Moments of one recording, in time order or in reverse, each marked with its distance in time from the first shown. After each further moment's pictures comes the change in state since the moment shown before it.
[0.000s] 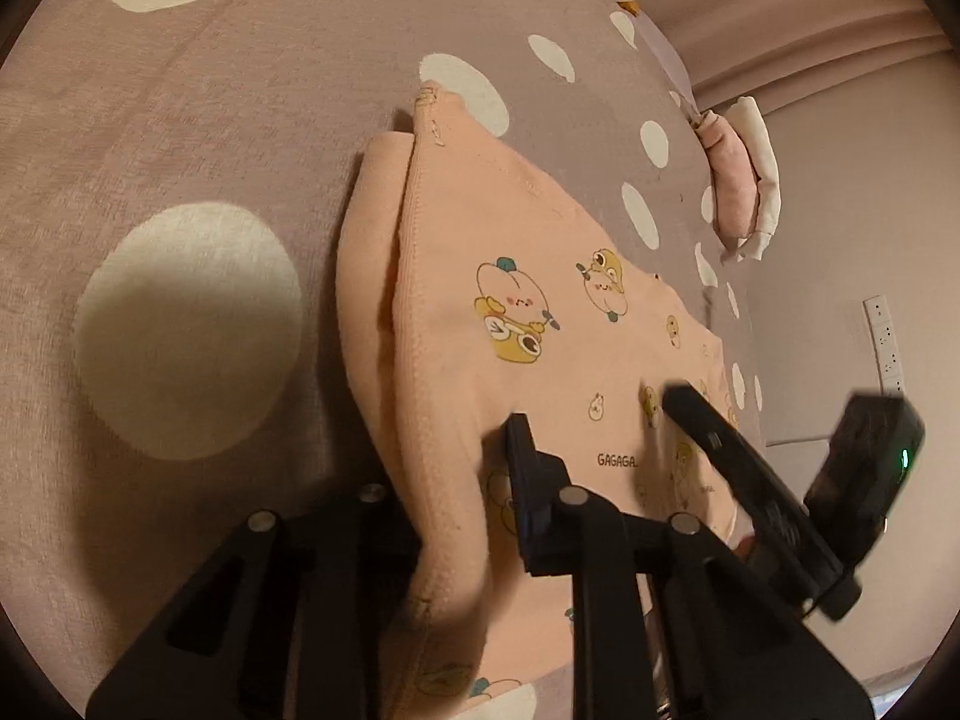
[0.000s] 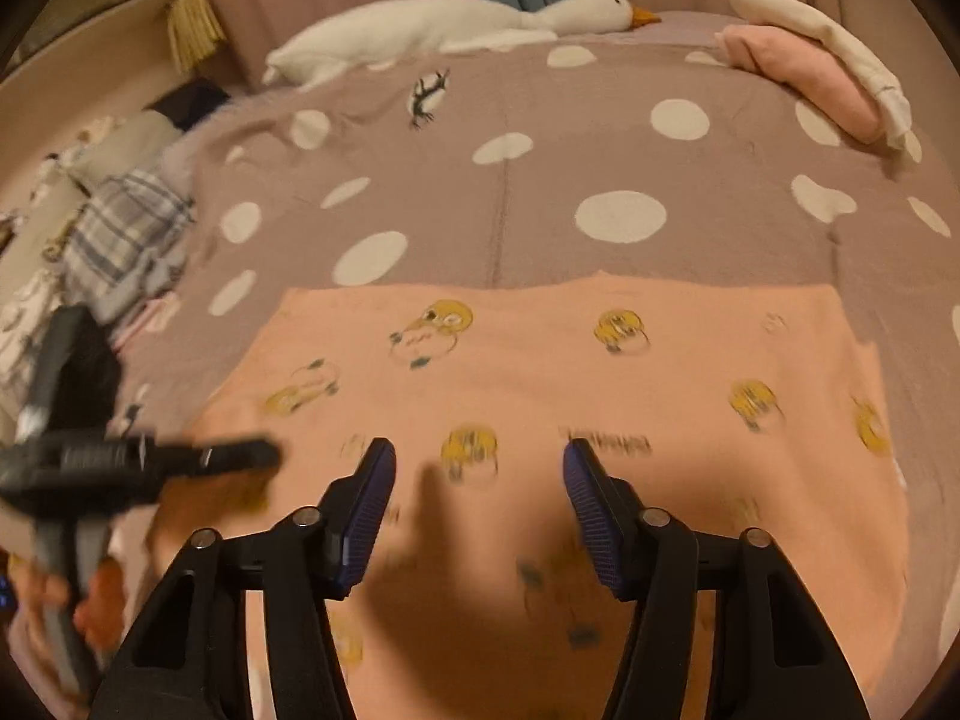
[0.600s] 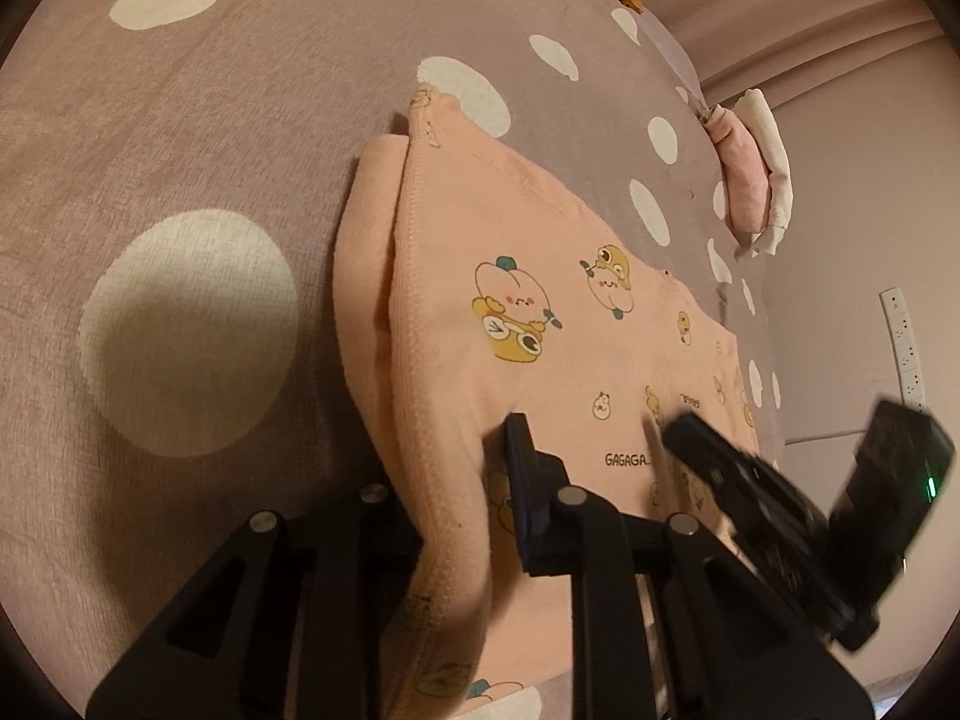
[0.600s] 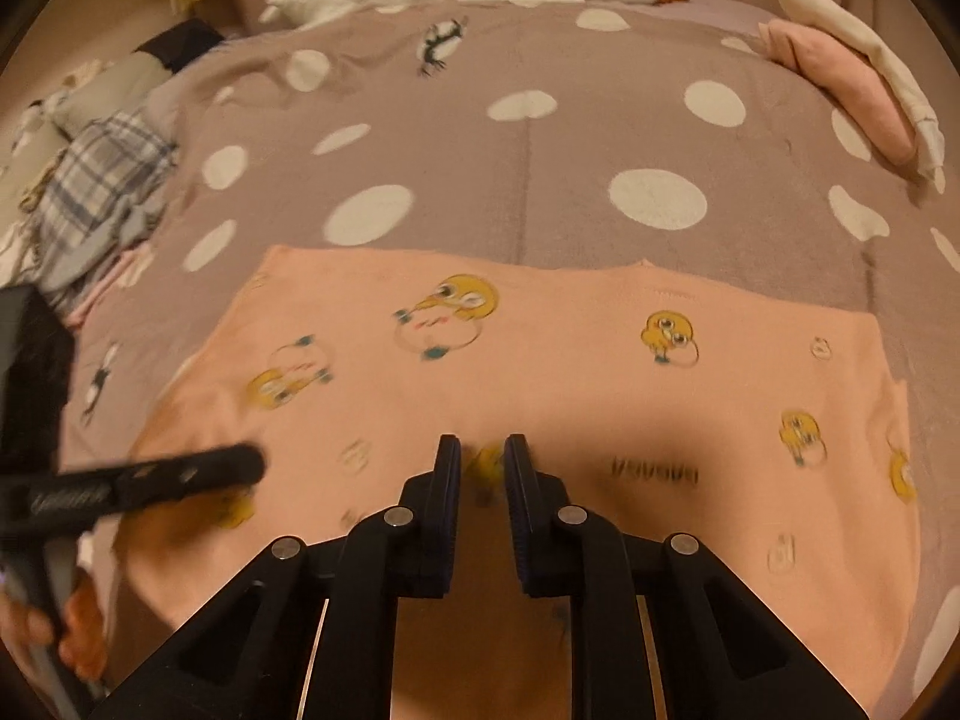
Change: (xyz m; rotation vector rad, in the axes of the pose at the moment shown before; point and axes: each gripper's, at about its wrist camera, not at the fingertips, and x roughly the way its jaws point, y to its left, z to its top) left arm 0.004 -0.009 0.001 0.023 -0.008 0.058; right arm -0.002 0.014 -0.006 -0.082 0.088 -0.024
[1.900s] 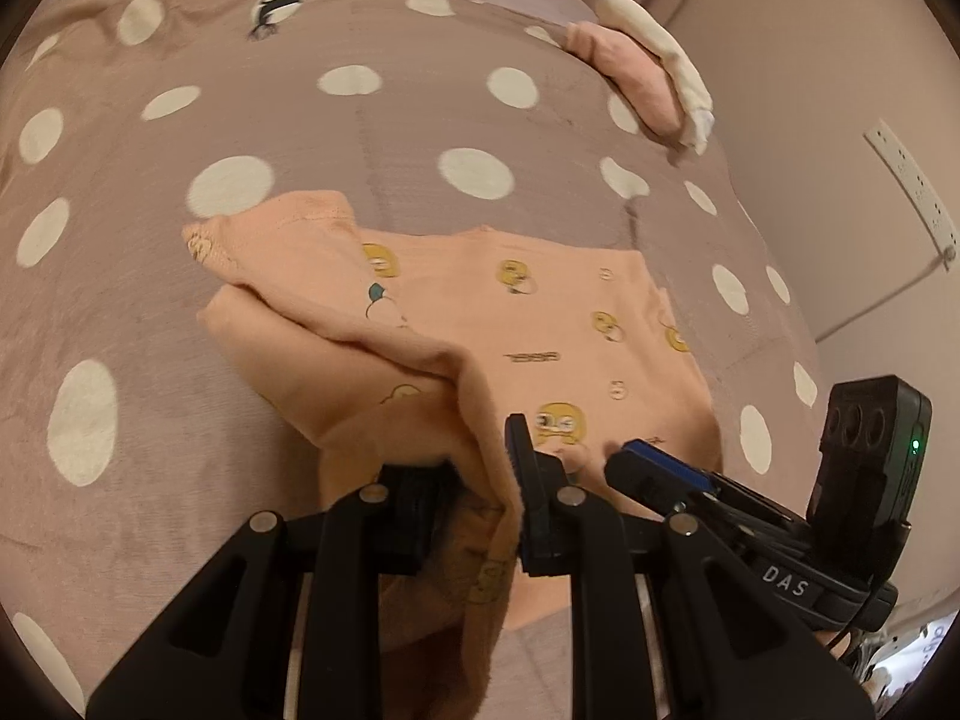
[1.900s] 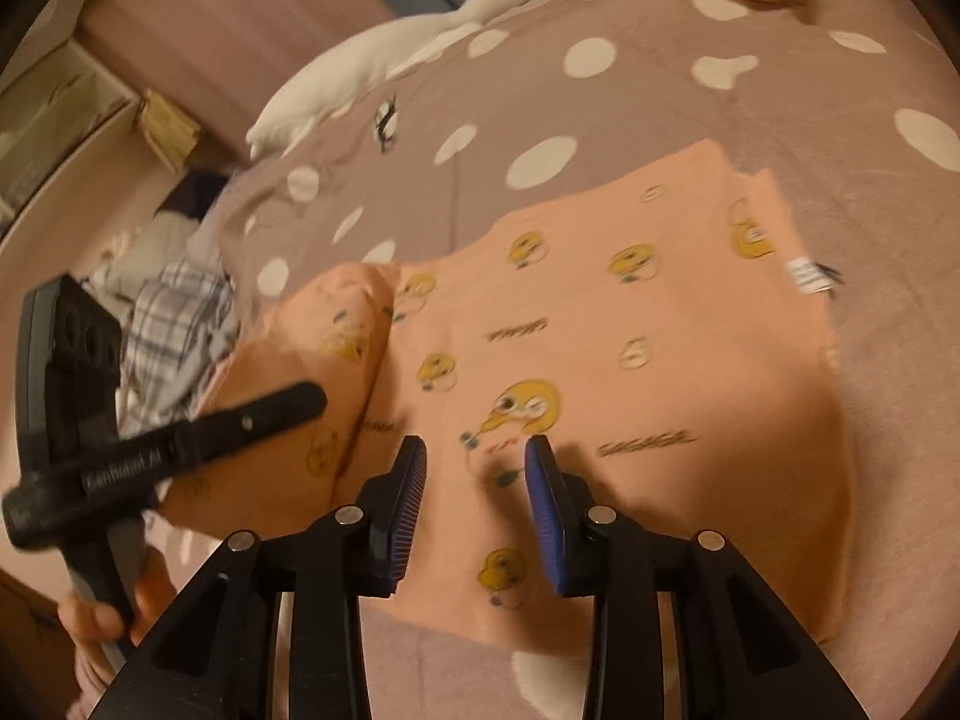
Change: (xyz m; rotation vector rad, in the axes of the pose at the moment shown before) left arm 0.017 -0.146 -0.032 0.374 -0.022 0.135; right arm -0.051 -0.089 -0.058 0.383 -0.102 0.267
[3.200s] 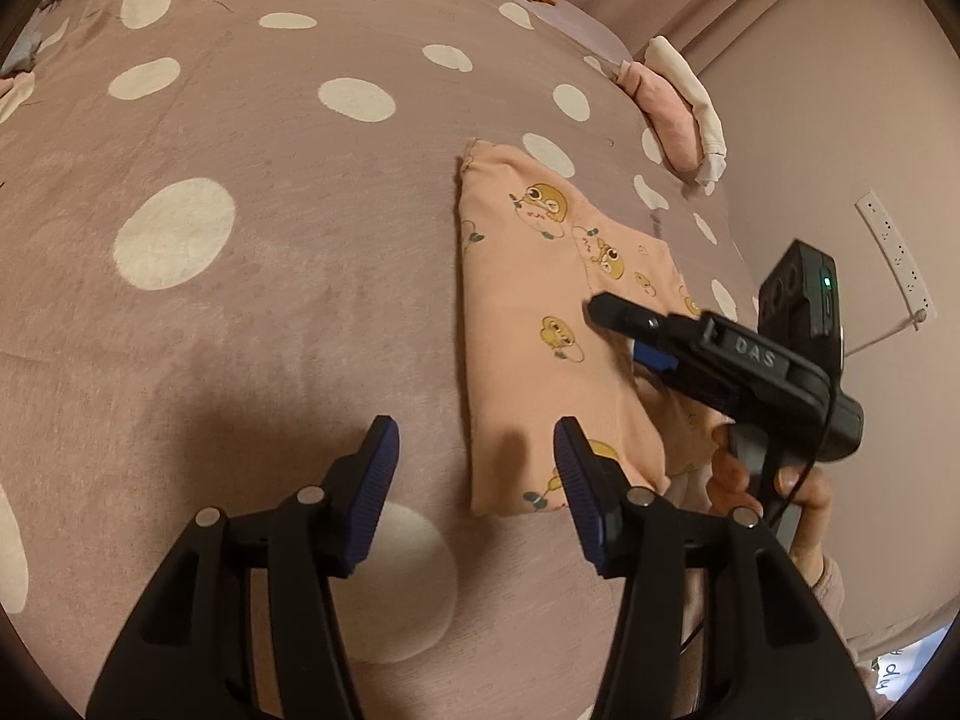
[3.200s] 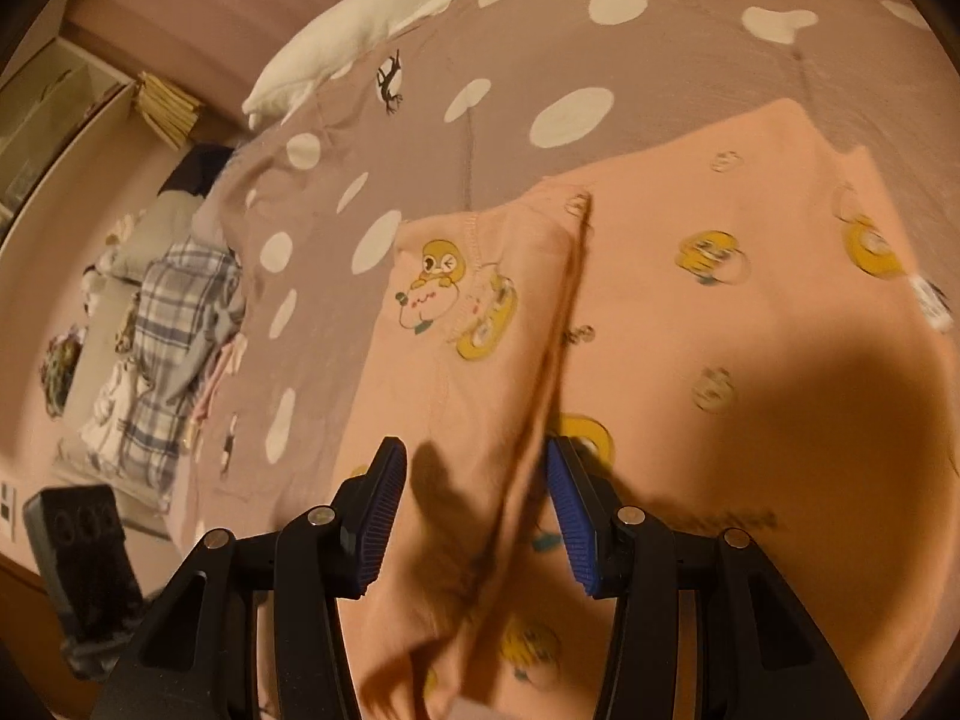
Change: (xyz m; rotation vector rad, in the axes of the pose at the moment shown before) left arm -0.041 0.068 -0.084 -0.184 -0.063 -0.082; right arm 0.052 0.008 0.025 -0.019 0.132 0.043
